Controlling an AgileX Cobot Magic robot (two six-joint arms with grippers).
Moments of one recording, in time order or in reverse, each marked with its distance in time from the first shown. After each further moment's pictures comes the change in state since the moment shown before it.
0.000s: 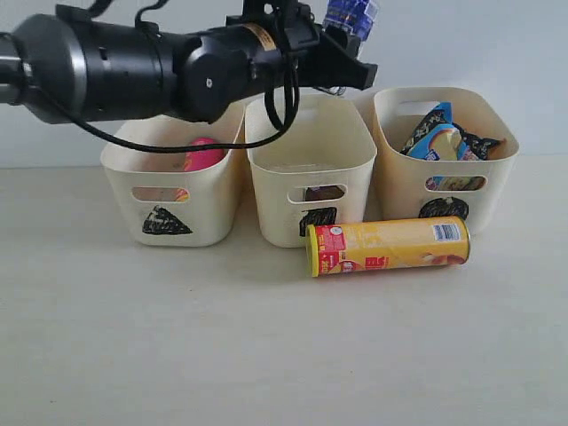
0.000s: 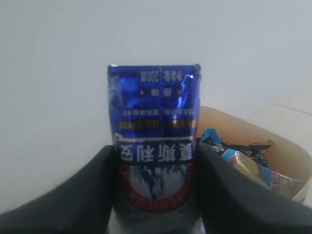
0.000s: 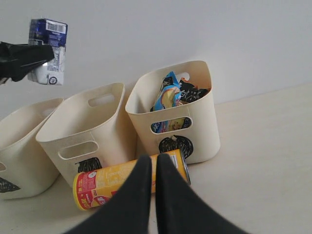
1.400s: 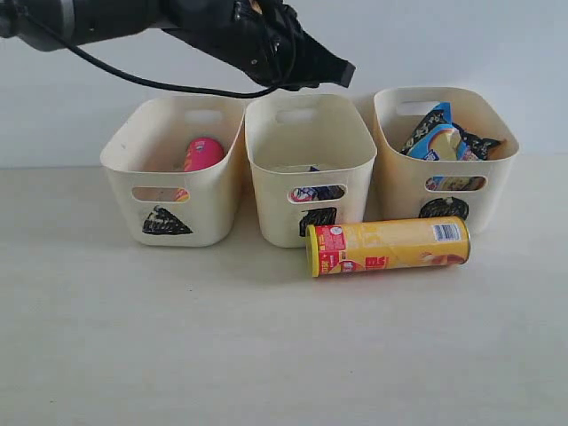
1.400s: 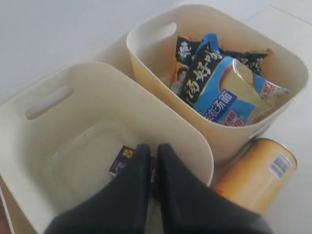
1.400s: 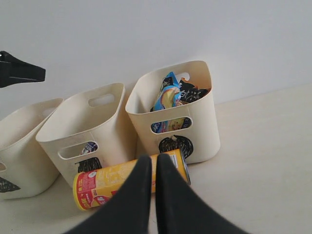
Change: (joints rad) left arm 0.052 0.029 -0.278 -0.043 0.692 -0.006; right arm 0.000 0.000 0.000 0.000 0.001 0.000
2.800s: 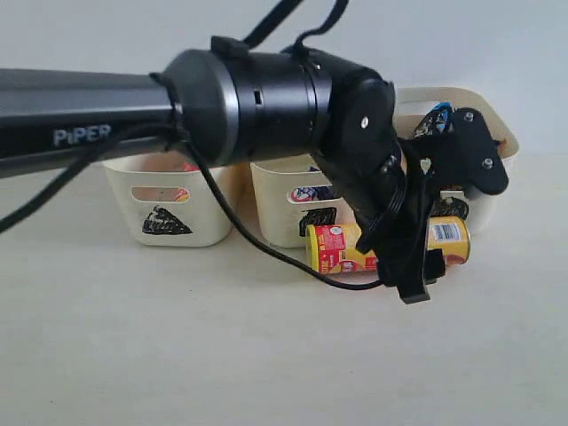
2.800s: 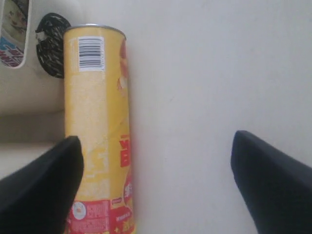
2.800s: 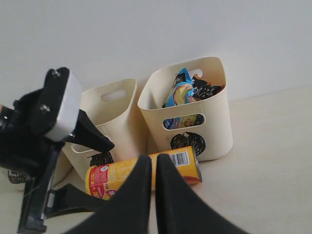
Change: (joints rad) left arm -0.321 0.113 0.059 0.143 0.203 0.496; right arm 0.048 0.000 0.000 0.000 0.000 0.000
